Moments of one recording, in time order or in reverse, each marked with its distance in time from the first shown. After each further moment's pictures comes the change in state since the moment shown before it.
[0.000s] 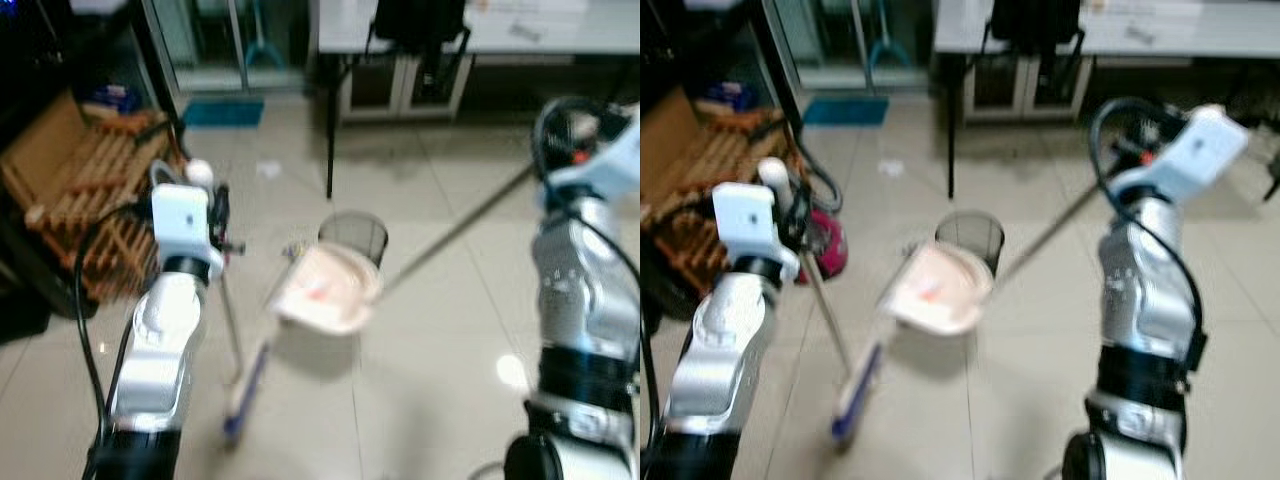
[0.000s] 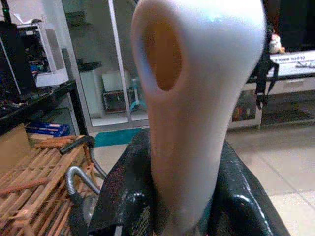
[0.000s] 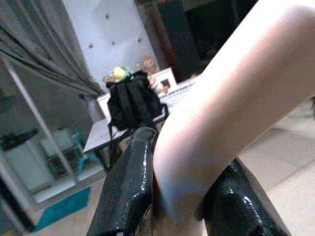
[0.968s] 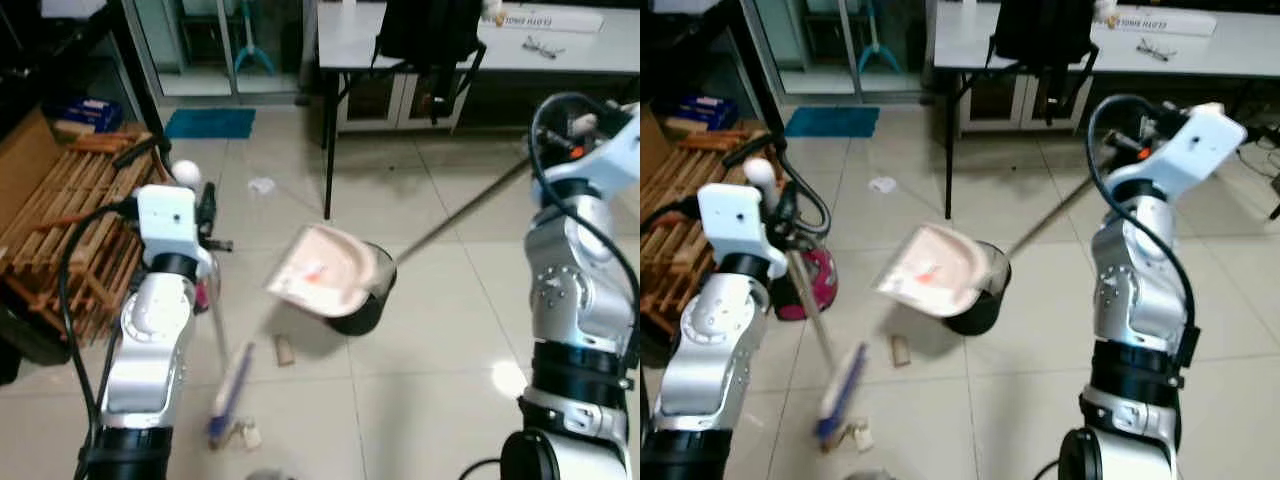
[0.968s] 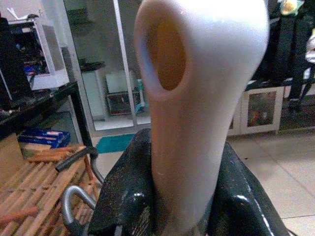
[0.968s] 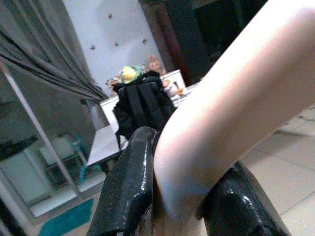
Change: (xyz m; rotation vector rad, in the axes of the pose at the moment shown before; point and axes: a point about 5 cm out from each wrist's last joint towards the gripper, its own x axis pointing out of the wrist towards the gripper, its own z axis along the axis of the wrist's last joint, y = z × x) left arm 0.000 0.012 -0.002 0.036 0.004 0.036; right arm 0.000 0.009 -0.003 0.049 -0.003 0.022
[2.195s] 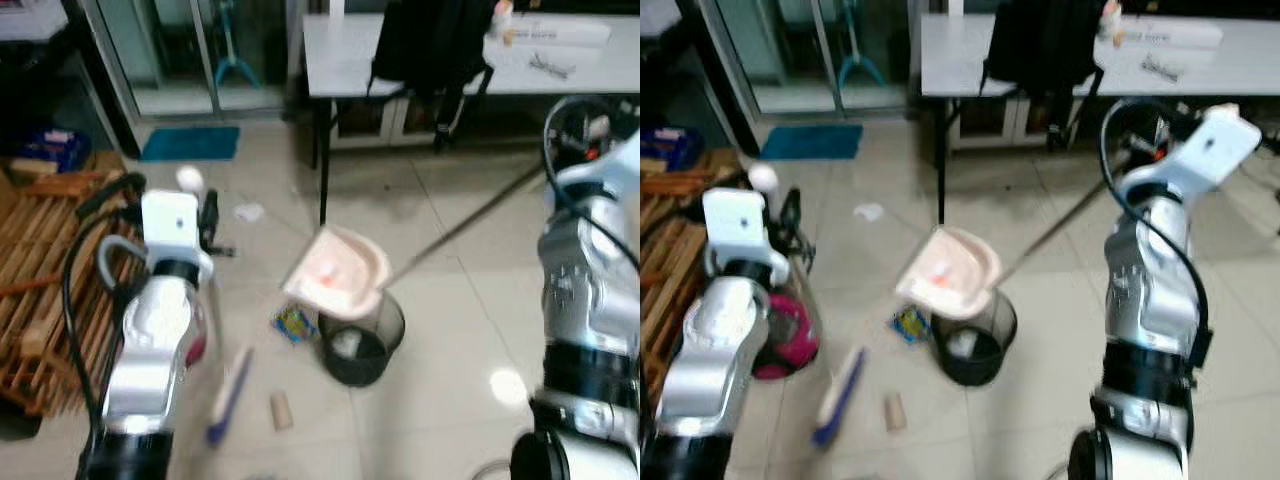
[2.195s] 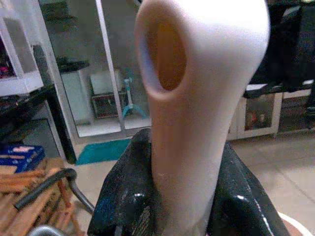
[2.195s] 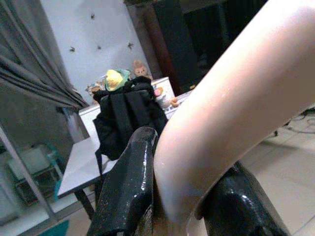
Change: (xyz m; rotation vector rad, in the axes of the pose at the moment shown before) left arm -0.003 -0.003 -0.005 -0.003 0.021 -0.015; right arm 0.003 -0.015 0.004 -0.041 -0.017 -0.037
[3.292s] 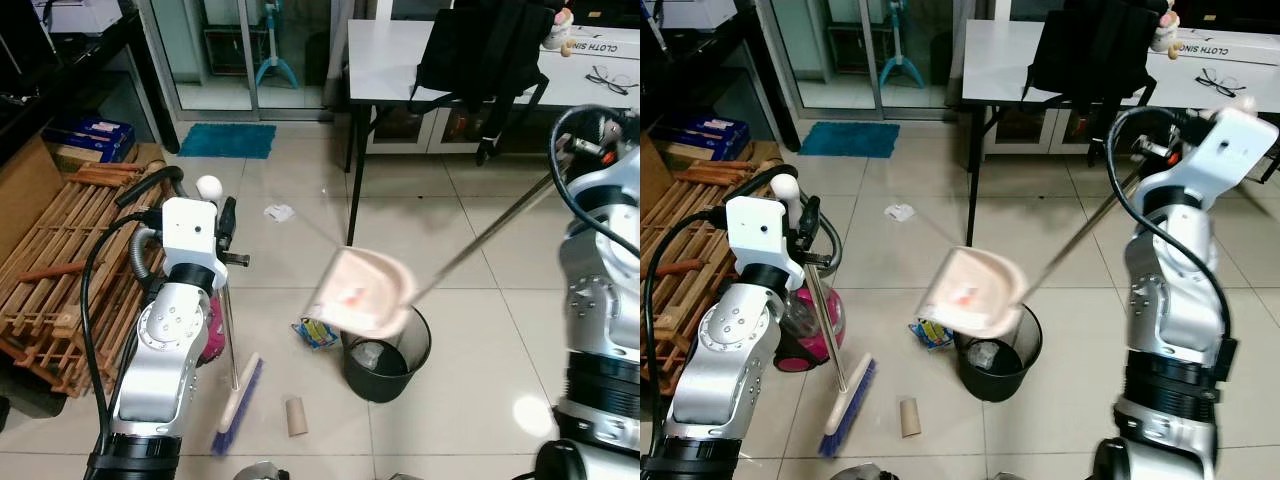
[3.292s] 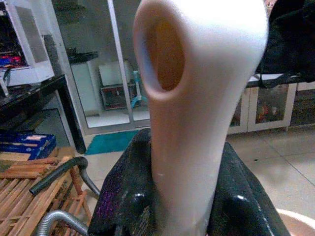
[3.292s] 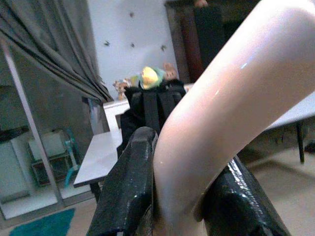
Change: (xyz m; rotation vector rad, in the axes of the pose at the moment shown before) left arm -0.003 -0.013 -0.005 -0.006 0.028 -0.063; right arm -0.002 -0.013 0.015 -0.160 -0.054 0.069
